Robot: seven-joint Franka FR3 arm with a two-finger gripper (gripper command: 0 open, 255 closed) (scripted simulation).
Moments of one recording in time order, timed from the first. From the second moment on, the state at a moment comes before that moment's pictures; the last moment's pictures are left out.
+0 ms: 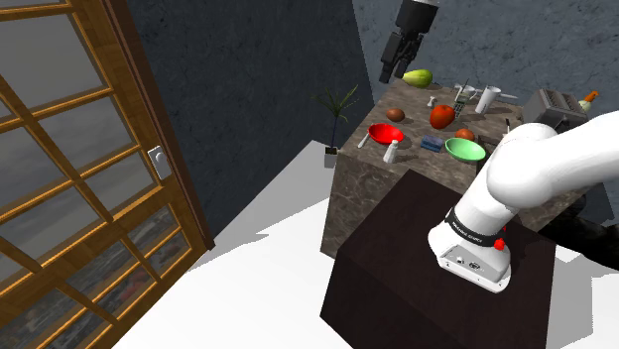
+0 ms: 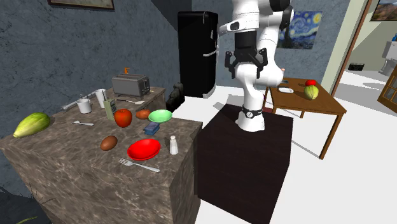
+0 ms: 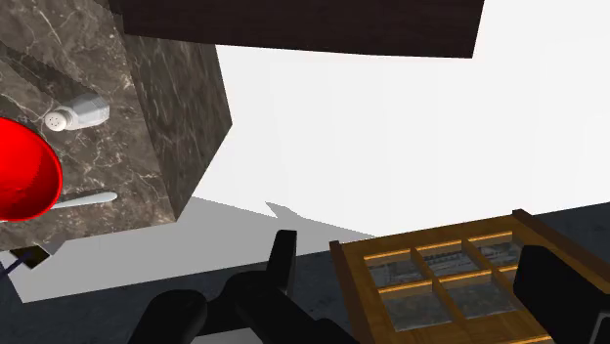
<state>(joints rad) 0.00 -0.75 -0.06 -2.42 0.10 1.71 -0.08</state>
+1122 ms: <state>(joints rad) -0.15 -0.65 -0.24 -2.75 -0.05 2.19 -0.25</state>
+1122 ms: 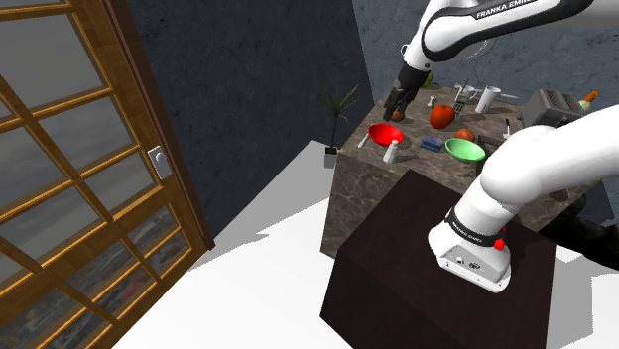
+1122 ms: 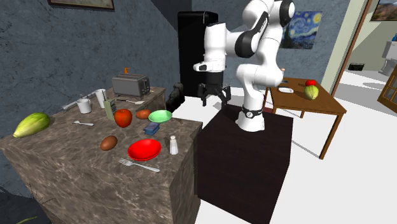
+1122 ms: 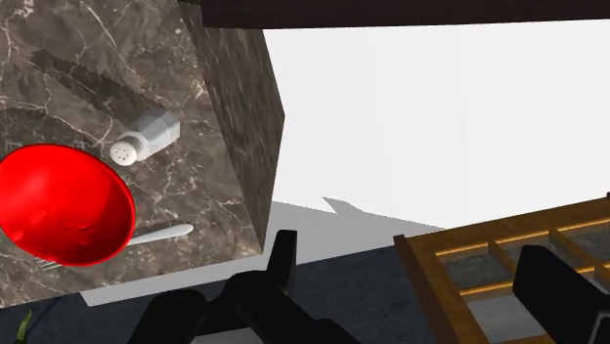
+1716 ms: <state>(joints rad) -0.19 -0.37 -0.40 -2.79 -0.08 2.56 -0.39</state>
